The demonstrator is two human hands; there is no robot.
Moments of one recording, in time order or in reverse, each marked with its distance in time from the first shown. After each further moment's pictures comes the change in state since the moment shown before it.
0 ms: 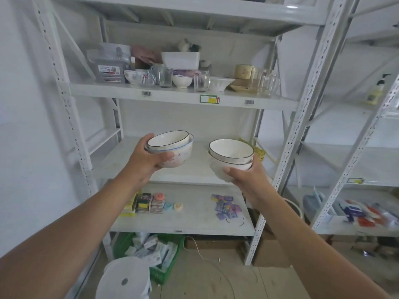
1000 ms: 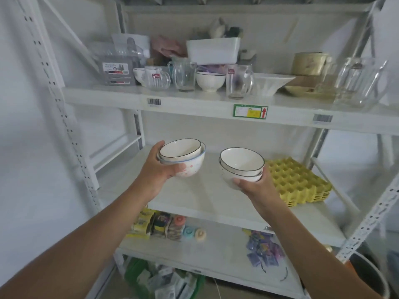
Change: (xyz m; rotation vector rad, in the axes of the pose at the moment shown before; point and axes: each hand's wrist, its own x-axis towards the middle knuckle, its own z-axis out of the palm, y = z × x) left_hand 0.260 -0.089 -0.046 0.086 0.189 -0.029; right_hand 0.313 0.127 -0.019 -0.001 -0.126 0.011
